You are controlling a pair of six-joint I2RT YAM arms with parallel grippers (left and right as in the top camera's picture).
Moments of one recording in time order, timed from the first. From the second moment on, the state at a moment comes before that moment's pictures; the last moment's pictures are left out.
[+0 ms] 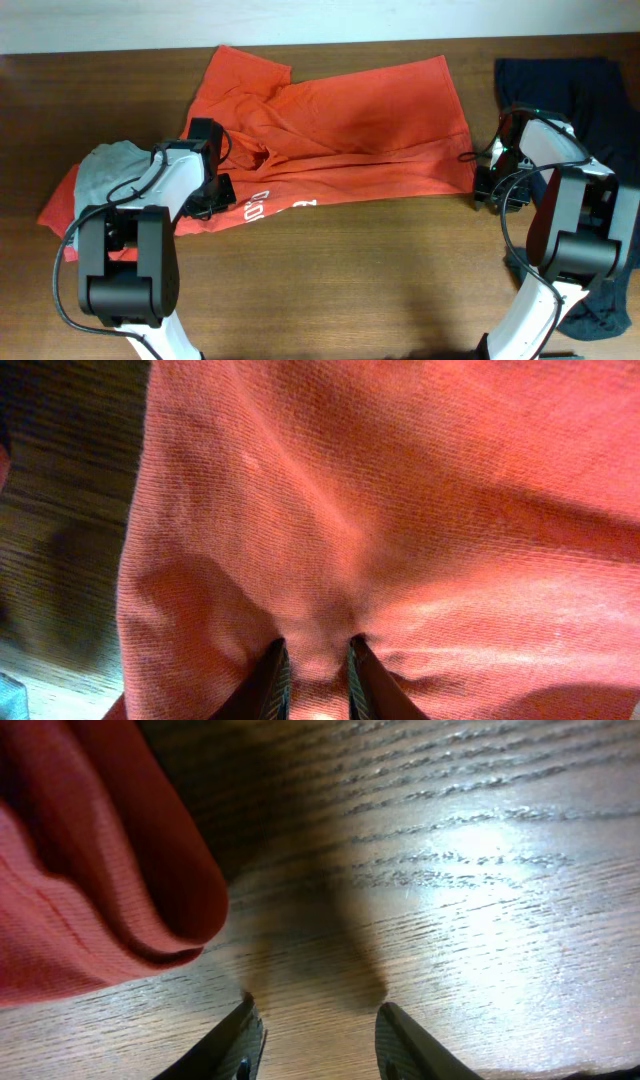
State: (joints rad) left arm -0.08 1.96 1.24 -0.86 -0.13 -0.37; right arm -0.23 2.10 1.44 -1.11 0.04 0.10
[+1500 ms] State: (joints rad) left arm -0.08 1.95 1.23 -0.89 -0.13 -0.37; right arm -0.14 2.19 1.58 -1.19 0.00 0.00
